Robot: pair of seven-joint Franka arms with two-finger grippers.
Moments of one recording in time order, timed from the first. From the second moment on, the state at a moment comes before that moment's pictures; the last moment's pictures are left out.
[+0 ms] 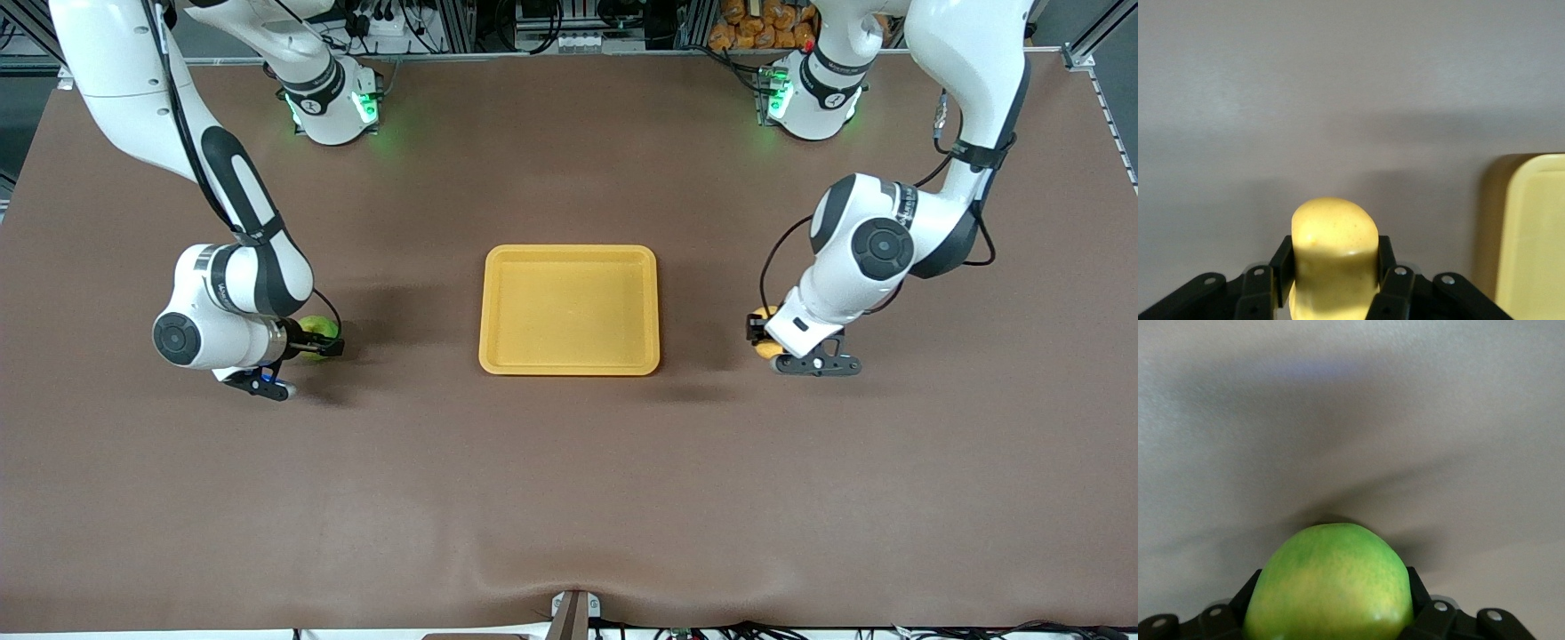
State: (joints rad) left arm -0.13 0.32 -0.22 -2.02 0.05 2.37 -0.35; right arm 0.11 0.53 -0.08 -1.97 0.18 2.18 0.21
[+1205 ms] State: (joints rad) left arm -0.40 0.51 -0.24 -1.78 0.06 2.37 -0.63; right arm 0.07 0.42 -0.09 -1.67 0.17 1.67 0.16
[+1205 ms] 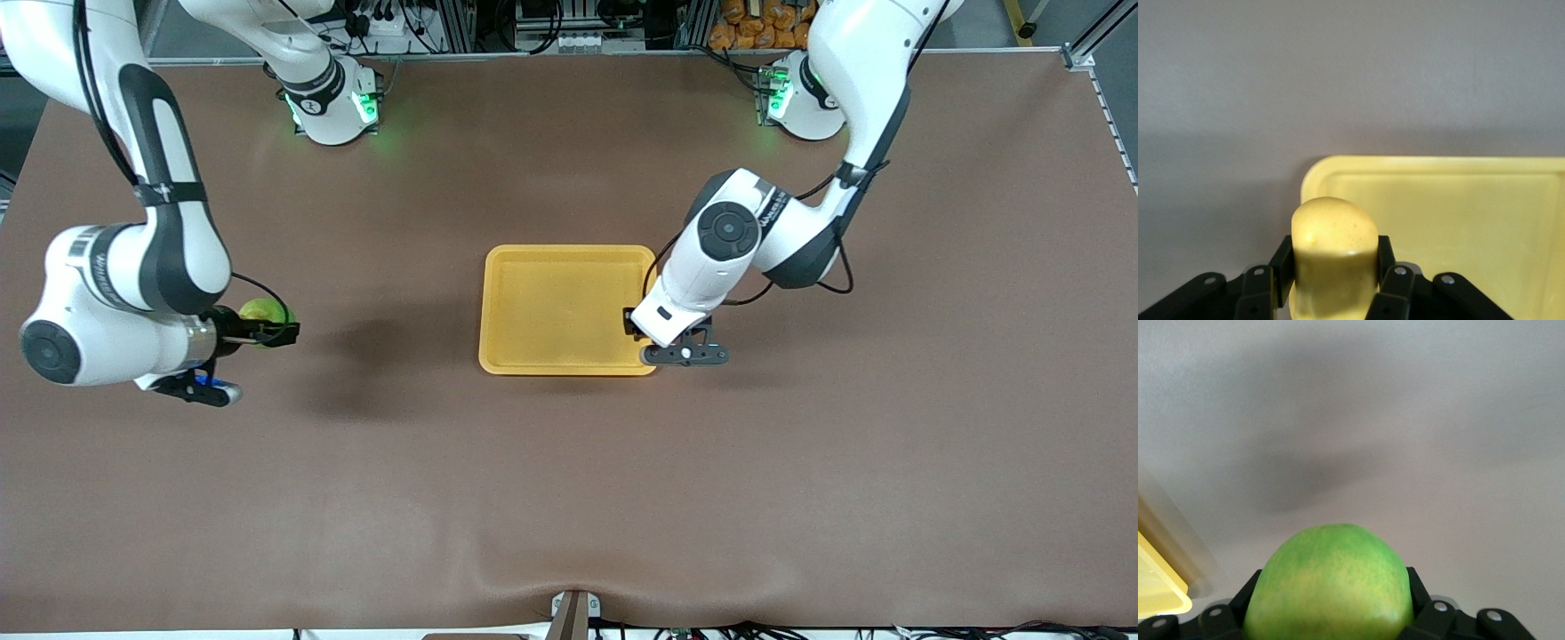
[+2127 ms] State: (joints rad) left arm -0.48 0.62 -0.23 -1.74 0.22 2.36 -0.79; right arm 0.15 0.34 -0.06 -1.59 0.17 1.45 0.17
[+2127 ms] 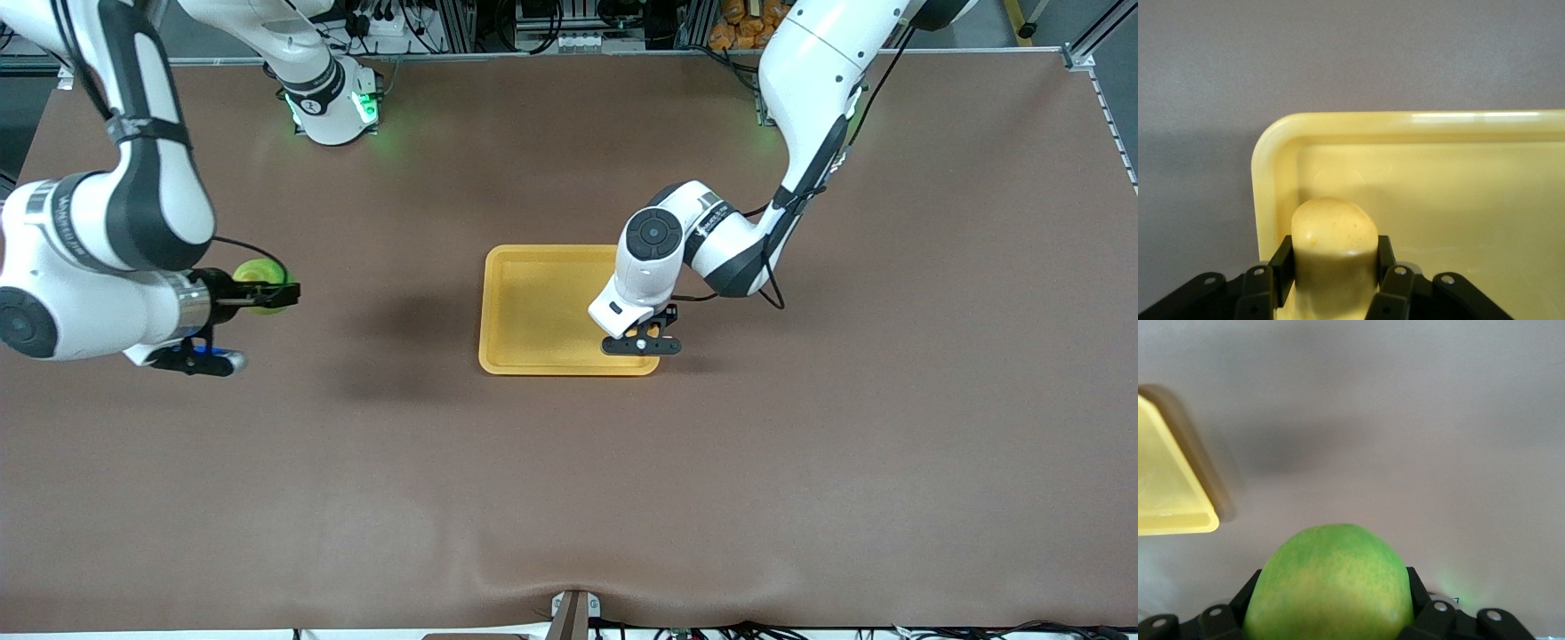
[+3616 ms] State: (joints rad) left arm -0.47 0.65 -0.22 -1.72 0.29 2.35 -0.90; right arm 0.48 0.31 -0.05 -1.79 0.27 1.78 0.54
